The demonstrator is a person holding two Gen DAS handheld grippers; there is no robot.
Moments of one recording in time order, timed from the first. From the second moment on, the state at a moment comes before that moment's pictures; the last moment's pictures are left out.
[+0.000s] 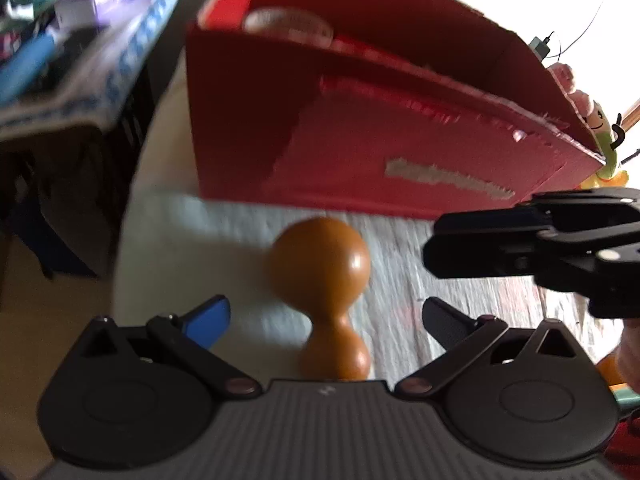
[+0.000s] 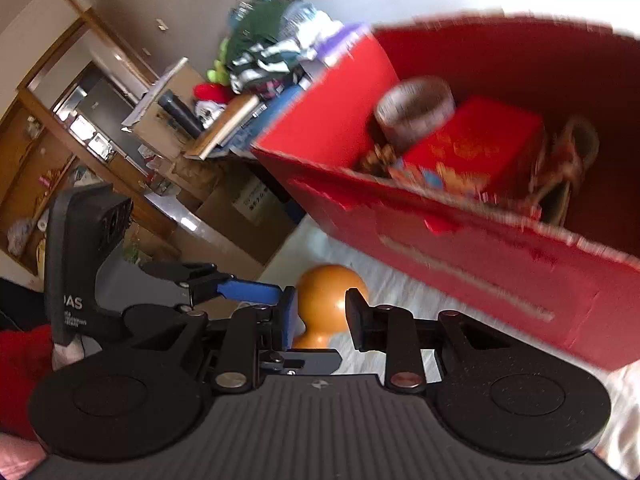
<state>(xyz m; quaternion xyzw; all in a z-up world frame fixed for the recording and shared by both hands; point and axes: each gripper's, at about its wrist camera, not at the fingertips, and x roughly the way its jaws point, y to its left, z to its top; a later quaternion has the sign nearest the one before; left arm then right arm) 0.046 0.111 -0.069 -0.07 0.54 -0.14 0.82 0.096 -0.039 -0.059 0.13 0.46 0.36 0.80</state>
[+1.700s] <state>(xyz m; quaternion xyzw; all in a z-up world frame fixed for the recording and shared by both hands) 0.069 -0.023 -0.033 0.04 0.53 -0.40 0.75 0.057 -0.157 -0.069 0.28 0.52 0.21 0.78</state>
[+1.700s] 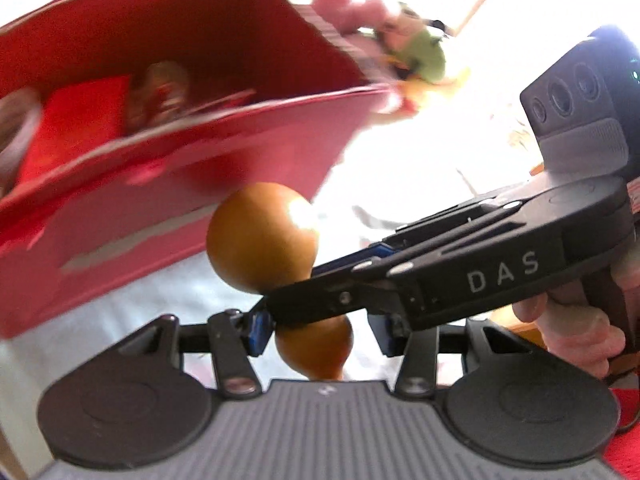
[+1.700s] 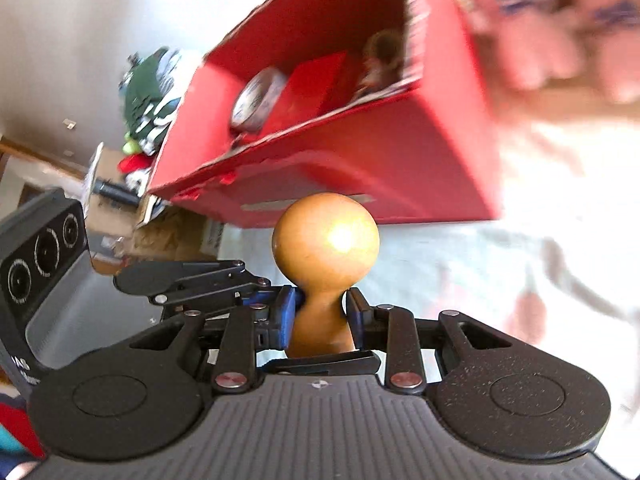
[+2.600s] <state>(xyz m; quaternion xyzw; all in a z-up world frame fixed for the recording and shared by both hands) 0.169 -0.063 0.069 0.04 0.40 -0.47 0.79 0.125 -0.184 0.034 0.23 0.38 0.16 0.88</state>
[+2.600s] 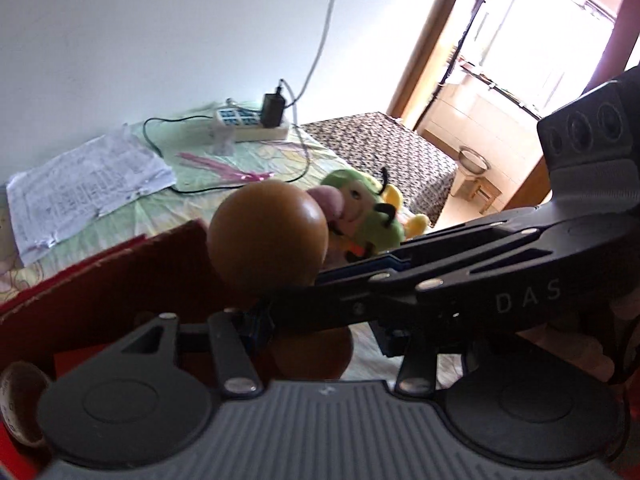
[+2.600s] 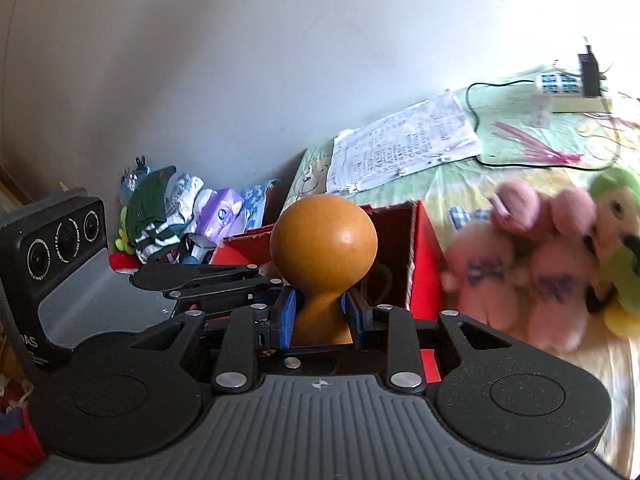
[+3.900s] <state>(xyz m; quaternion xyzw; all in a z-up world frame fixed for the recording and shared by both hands) 0.235 -0.064 -0.028 0.07 0.54 -0.38 0.75 0.201 -0.143 -0.014 0.13 0.51 0.06 0.85</state>
